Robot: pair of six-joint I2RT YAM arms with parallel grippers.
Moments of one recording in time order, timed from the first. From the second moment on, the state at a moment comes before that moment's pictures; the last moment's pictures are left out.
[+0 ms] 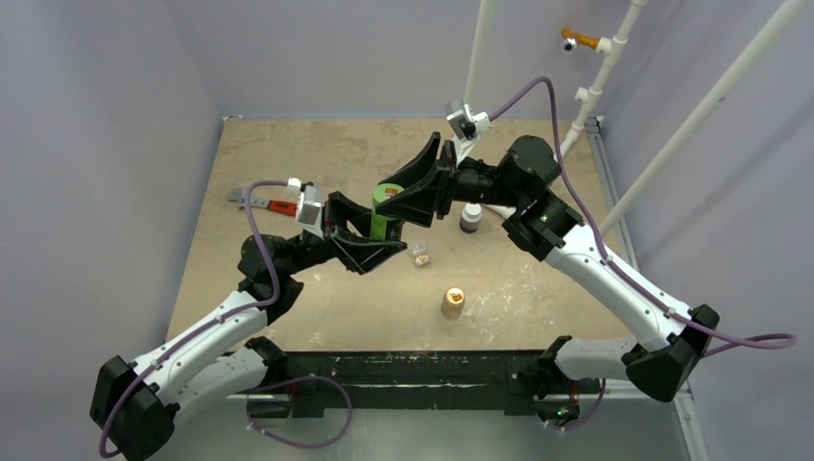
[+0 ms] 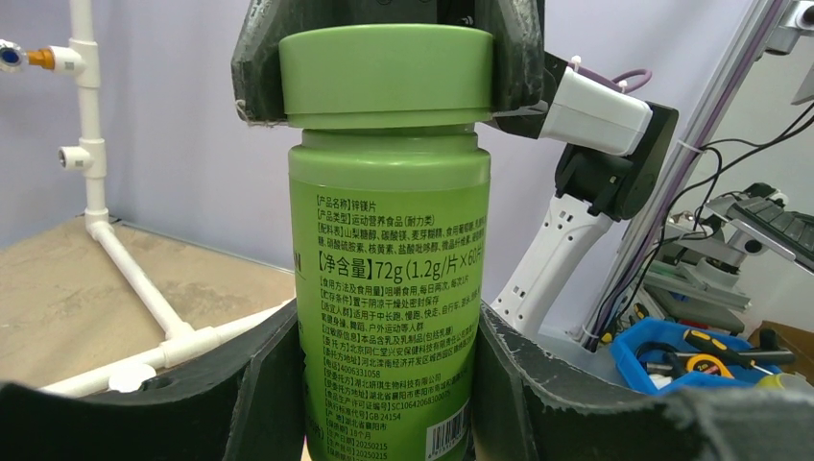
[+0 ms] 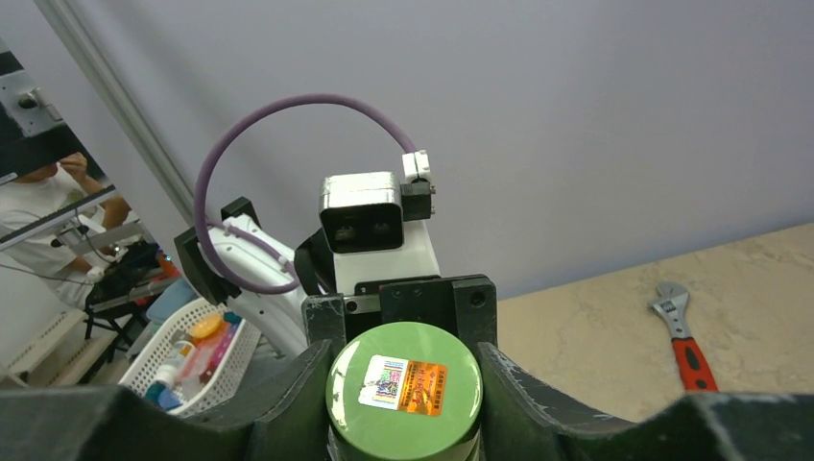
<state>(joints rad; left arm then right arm) -0.65 0.88 0.58 0.83 0.63 -0.60 0.75 1.26 1.33 0.17 -0.77 0.48</state>
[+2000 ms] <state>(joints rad) -0.87 0.94 0.76 0.41 -0.24 -0.09 1.16 1.44 1.70 -0.40 0.55 0.40</state>
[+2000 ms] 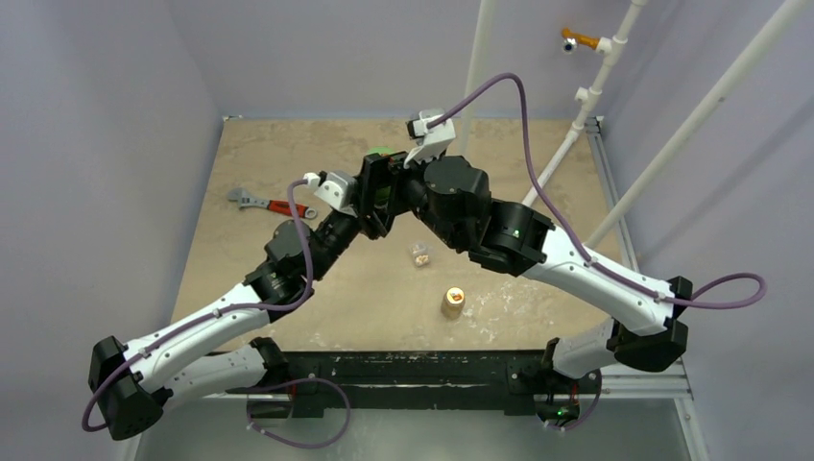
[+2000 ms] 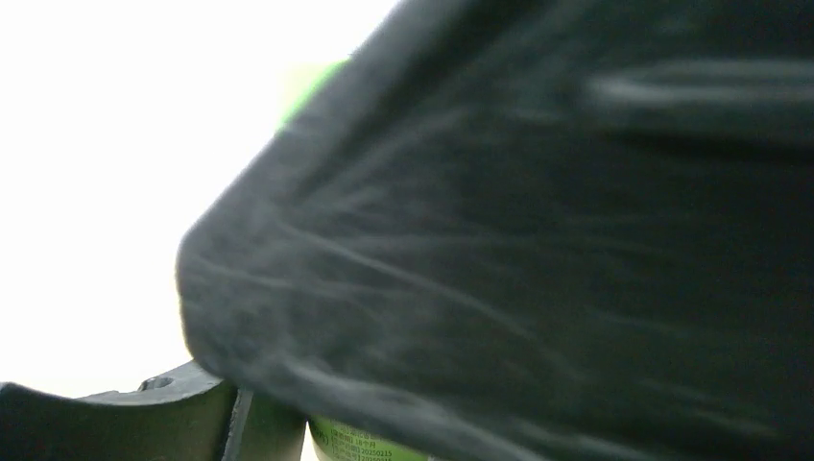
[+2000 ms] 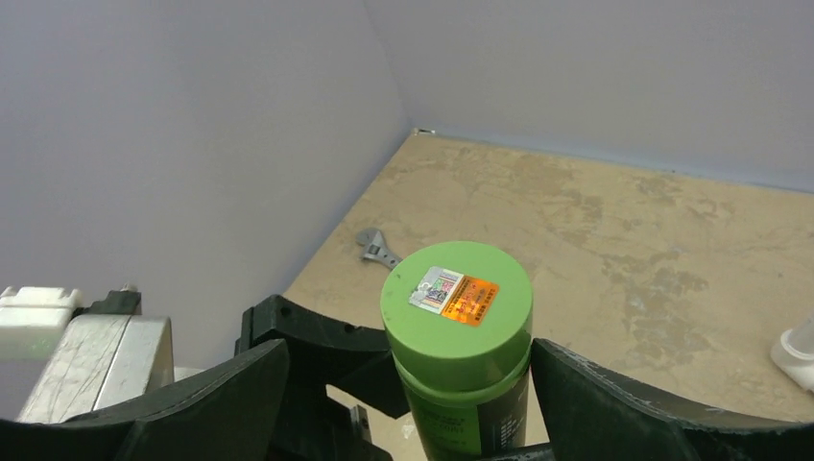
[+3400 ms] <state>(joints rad) -0.69 0.86 0.70 0.62 0.58 -0.47 0.71 1.27 1.35 0.32 -0.96 0.58</state>
